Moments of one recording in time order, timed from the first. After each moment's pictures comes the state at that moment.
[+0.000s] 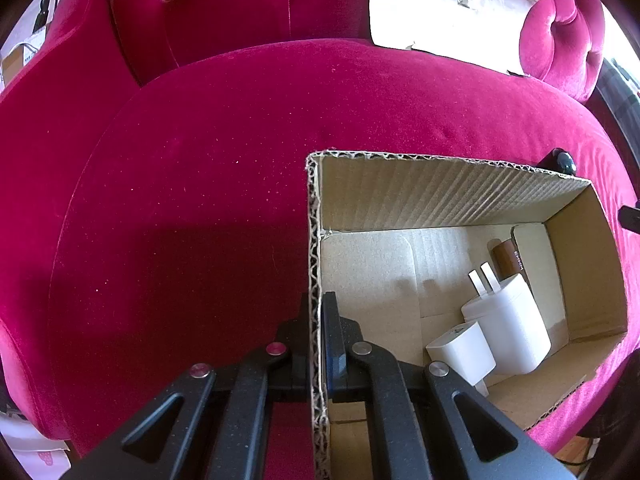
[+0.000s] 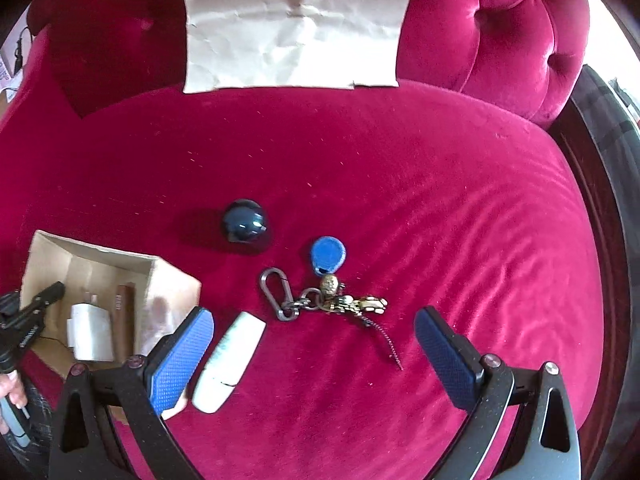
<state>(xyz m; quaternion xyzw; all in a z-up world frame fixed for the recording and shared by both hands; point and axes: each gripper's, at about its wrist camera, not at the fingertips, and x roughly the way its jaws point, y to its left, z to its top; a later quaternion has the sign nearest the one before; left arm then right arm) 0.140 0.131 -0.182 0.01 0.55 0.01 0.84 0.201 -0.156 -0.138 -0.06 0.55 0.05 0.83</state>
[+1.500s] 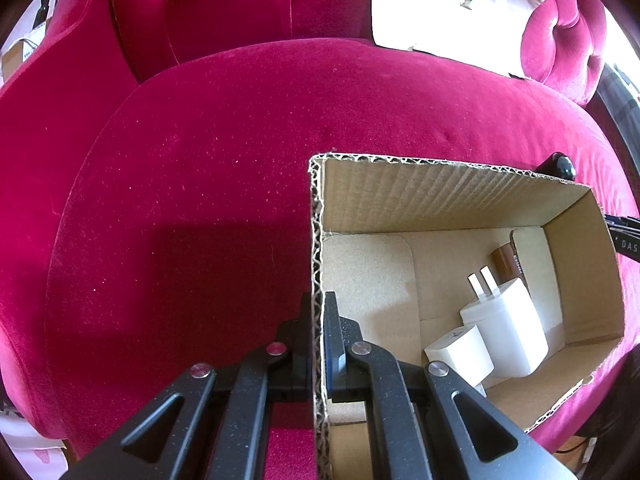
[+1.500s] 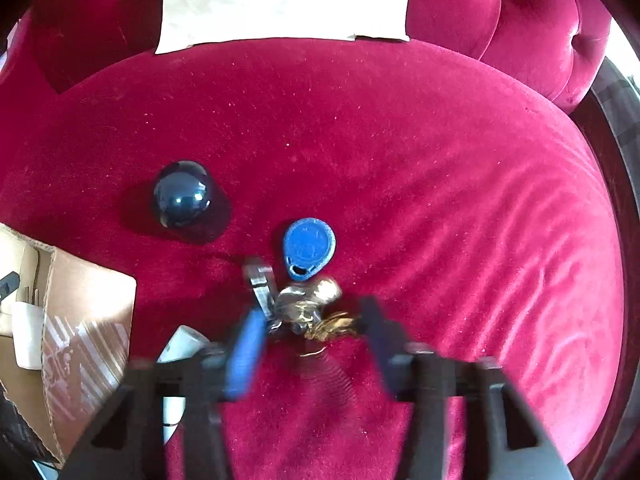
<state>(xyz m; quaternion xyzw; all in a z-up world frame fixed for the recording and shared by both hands) 0.144 0.136 -0.180 0.00 0.55 0.01 0.83 0.232 -0.152 -0.203 -0.07 0.57 0.05 0.82</state>
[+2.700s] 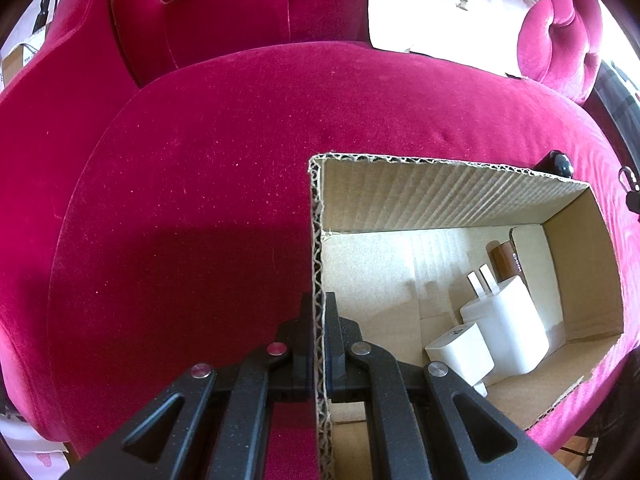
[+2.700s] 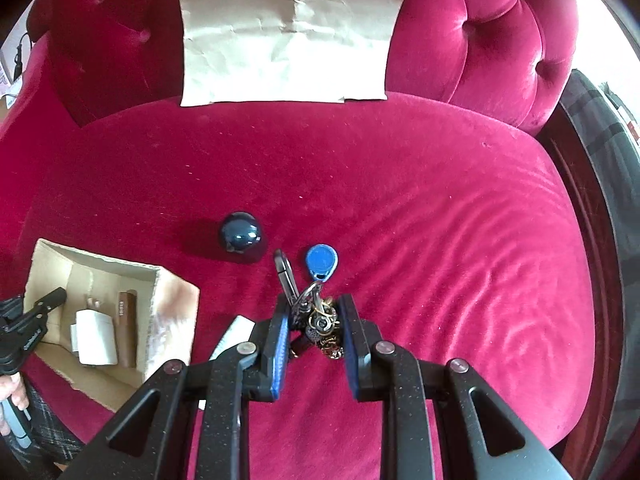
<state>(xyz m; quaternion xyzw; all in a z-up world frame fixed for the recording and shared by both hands) 0.139 0.134 -0.179 0.01 0.55 0.01 0.84 0.189 -0.155 -0.113 -0.06 0.54 0.04 0.84</state>
